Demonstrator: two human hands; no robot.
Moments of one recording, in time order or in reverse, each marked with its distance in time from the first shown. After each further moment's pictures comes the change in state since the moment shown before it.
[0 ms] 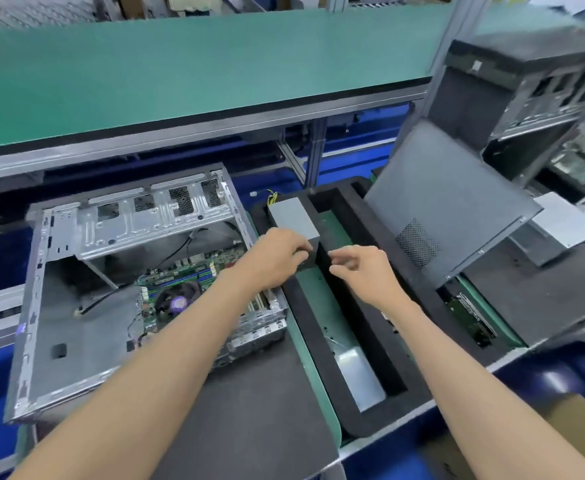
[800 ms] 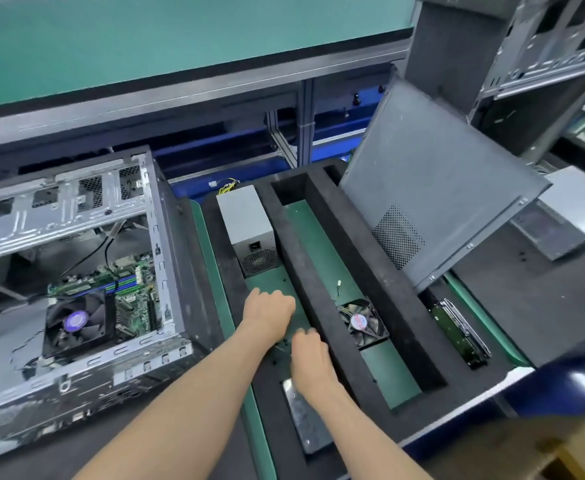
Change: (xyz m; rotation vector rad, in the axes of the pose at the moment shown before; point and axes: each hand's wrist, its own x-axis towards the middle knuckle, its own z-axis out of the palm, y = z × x) left_hand 0.063 0.017 0.198 0.608 -0.358 -0.192; right_hand -0.016 0.146 0.110 -0.514 -0.343 0.146
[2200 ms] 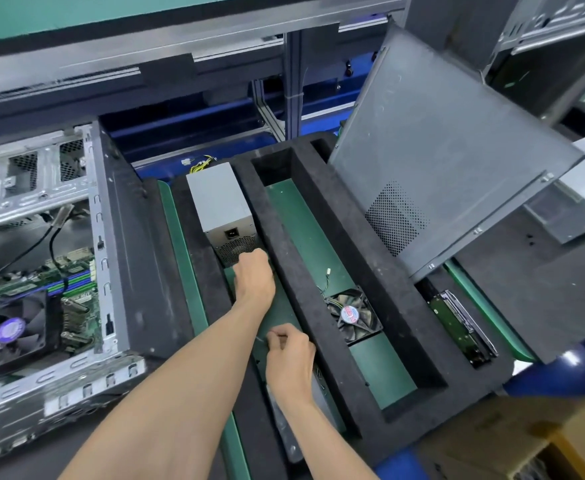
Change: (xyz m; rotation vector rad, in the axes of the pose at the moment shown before) left_hand 0.075 0.003 0.013 -0.701 0.335 -0.469; right_hand 0.010 -0.010 0.025 0.859 0.272 0.263
